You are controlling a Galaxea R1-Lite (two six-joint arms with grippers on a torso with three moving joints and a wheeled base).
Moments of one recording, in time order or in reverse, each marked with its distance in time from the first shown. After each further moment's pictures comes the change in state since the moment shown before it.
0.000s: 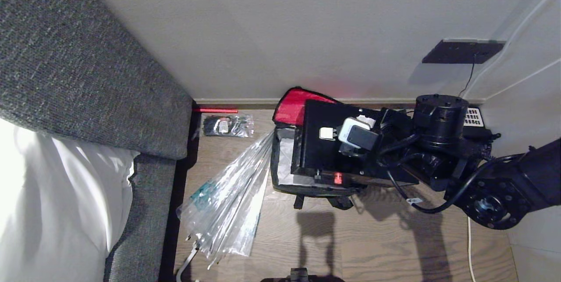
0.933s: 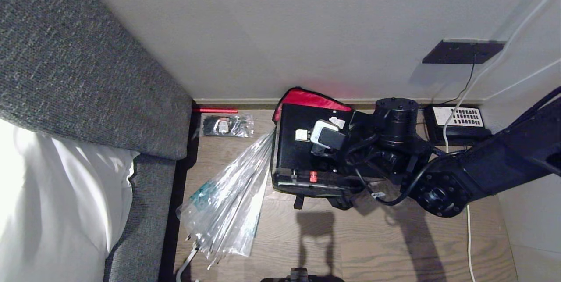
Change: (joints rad) left arm -0.001 0.000 0.000 0.000 0.000 0.000; right arm 0.056 0.162 -0.166 0.002 0.037 0.024
